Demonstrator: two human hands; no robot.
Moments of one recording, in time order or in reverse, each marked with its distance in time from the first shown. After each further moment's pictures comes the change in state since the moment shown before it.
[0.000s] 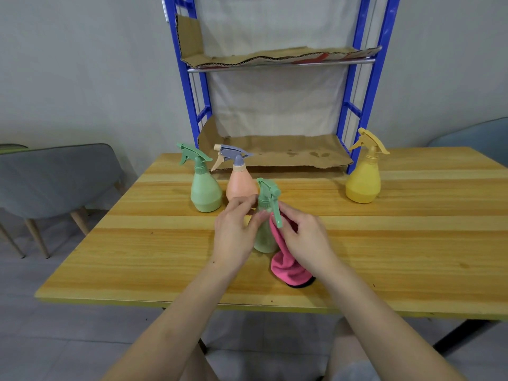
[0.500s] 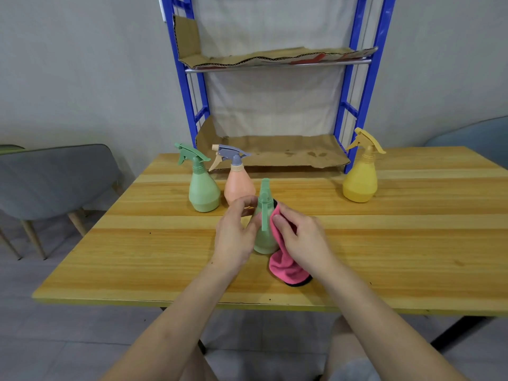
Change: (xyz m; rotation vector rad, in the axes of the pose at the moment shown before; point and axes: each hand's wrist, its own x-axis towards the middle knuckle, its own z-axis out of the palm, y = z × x) left_hand -0.004 -0.003 0.003 -0.125 -0.030 -0.059; right_hand -0.006 -0.001 -0.002 -0.014 0.011 -0.024
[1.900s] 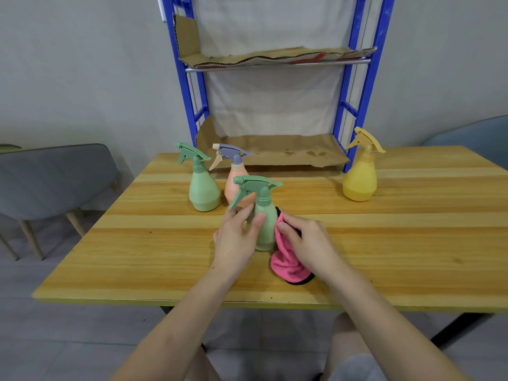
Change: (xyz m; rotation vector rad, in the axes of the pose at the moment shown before) left_hand -0.011 -0.011 0.002 0.068 -0.046 -0.090; right_hand -0.006 0.015 -0.003 -0.010 -0.084 0.062
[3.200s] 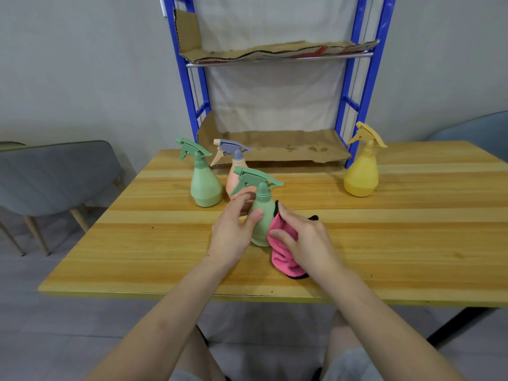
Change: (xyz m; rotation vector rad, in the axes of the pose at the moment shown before) left_hand 0.008 -0.001 -0.013 0.018 -0.026 0.073; right_hand -0.010 0.007 0.012 -0.129 0.059 -0.112
